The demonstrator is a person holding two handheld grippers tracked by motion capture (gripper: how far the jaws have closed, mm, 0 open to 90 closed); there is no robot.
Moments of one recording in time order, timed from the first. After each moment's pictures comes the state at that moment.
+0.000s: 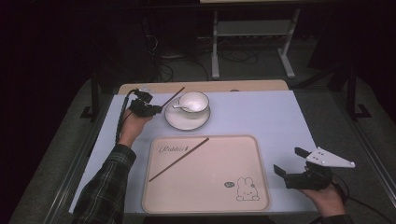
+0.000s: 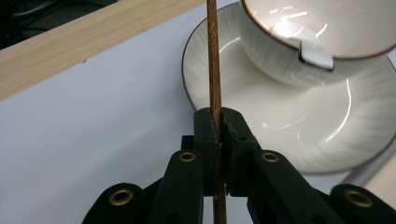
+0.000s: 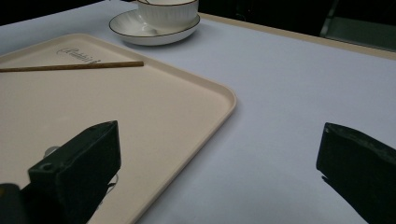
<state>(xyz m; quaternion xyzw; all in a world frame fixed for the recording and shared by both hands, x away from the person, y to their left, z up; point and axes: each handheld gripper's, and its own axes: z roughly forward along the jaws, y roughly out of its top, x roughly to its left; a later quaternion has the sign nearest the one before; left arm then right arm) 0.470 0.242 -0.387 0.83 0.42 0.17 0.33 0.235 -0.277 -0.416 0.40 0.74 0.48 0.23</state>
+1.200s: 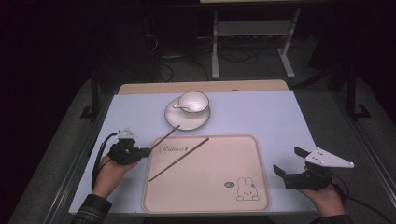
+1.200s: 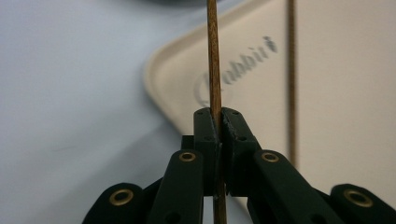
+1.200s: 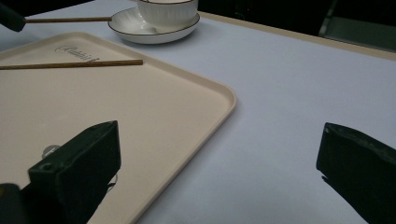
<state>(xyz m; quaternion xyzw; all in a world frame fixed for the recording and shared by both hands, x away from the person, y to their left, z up) 0.315 0.268 -0.407 0.84 0.40 0.10 0.35 0.235 -0.276 -0.416 0.40 0.74 0.48 0.24</state>
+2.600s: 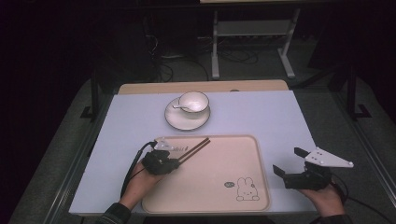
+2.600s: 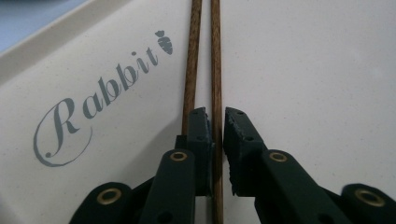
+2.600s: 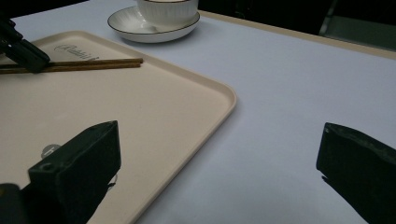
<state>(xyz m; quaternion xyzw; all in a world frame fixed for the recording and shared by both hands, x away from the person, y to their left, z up) 0.307 0.184 -0.434 0.88 0.34 0.07 0.33 0.236 -0.275 -0.417 0.40 0.74 0.48 0.24</state>
